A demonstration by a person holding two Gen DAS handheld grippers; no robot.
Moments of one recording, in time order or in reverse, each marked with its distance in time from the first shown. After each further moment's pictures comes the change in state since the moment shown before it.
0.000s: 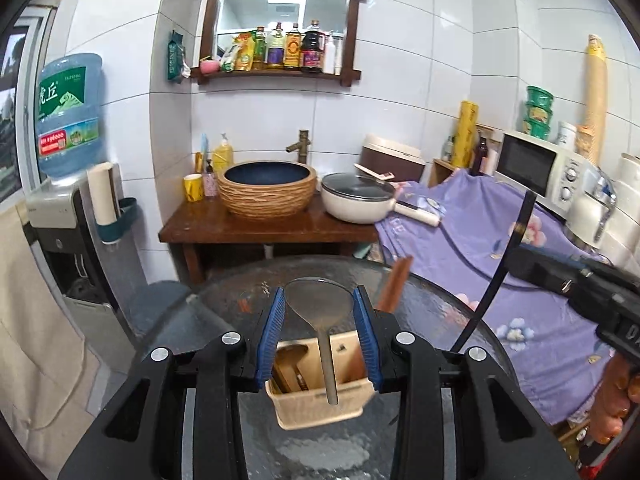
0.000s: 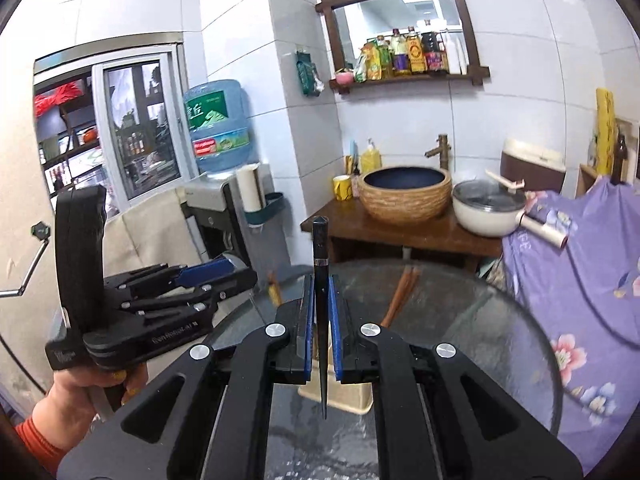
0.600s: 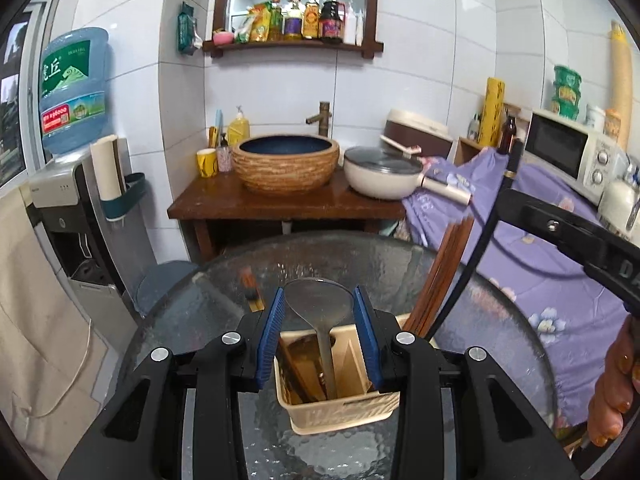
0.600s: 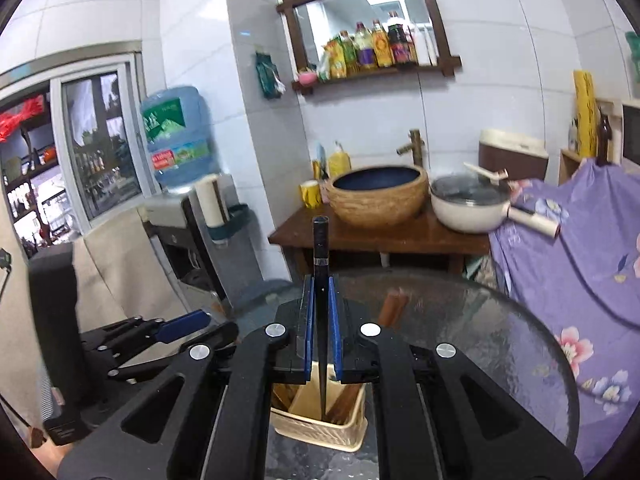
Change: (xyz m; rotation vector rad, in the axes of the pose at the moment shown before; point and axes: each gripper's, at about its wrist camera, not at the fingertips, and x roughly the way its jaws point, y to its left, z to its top) left arm 0.063 0.013 -0.040 -0.005 0.073 0.062; right arm 0.086 -0.025 -0.027 0.084 0.008 -0.094
